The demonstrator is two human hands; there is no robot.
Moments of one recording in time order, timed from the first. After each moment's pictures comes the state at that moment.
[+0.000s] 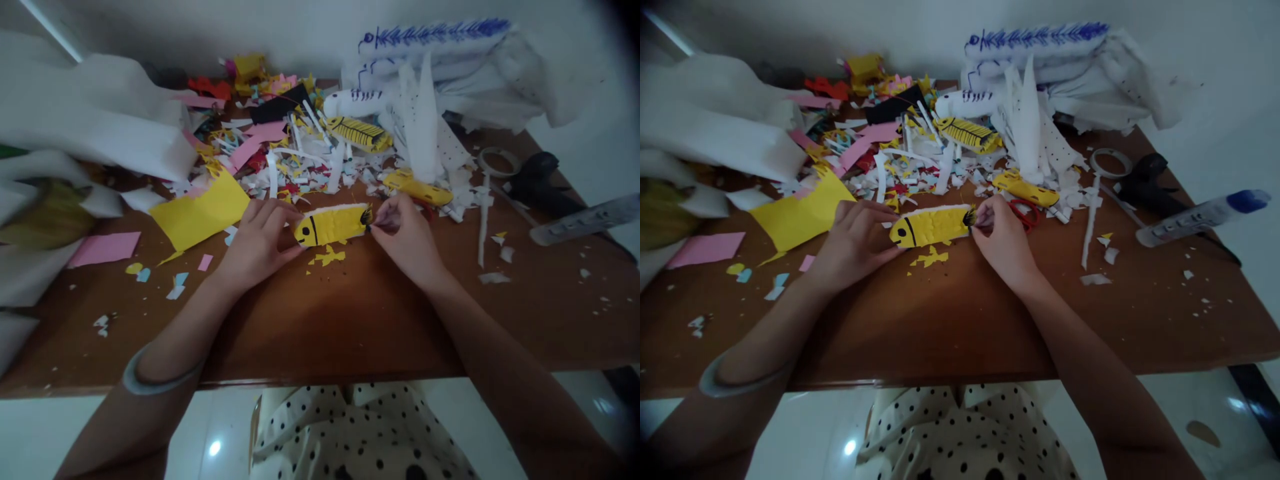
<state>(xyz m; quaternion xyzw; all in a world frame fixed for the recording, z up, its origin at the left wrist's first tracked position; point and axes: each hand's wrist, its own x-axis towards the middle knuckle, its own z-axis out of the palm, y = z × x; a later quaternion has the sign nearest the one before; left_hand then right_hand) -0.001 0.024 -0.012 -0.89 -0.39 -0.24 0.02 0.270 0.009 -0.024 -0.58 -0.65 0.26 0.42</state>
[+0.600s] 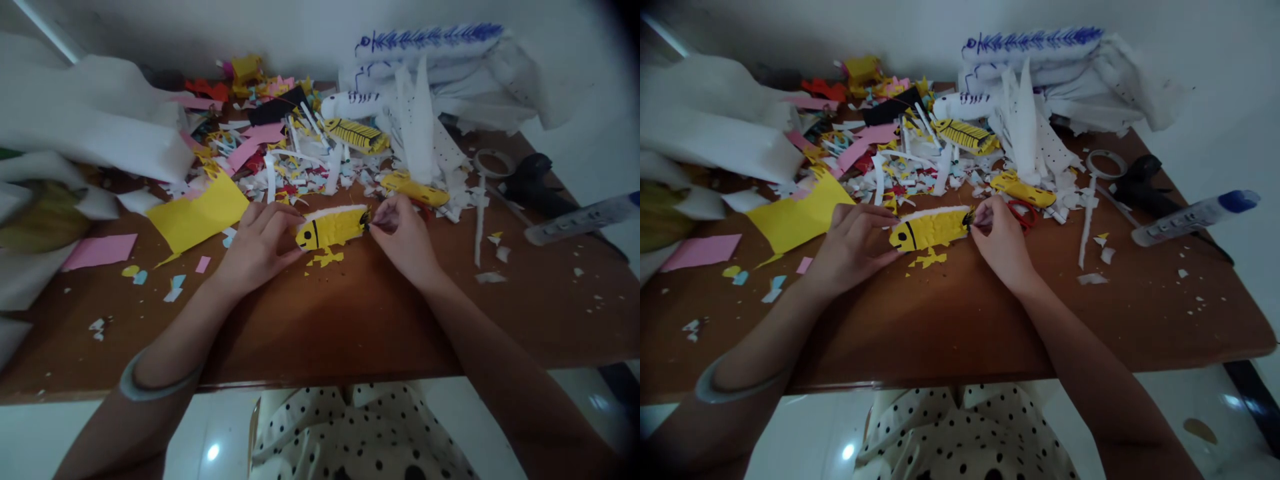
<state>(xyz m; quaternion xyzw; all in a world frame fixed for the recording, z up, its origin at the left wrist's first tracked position) 0.001 0.021 -0.010 -0.89 -0.36 -0.26 0.02 0.269 0.011 -0.027 -0.58 -0.64 0.25 0.43</state>
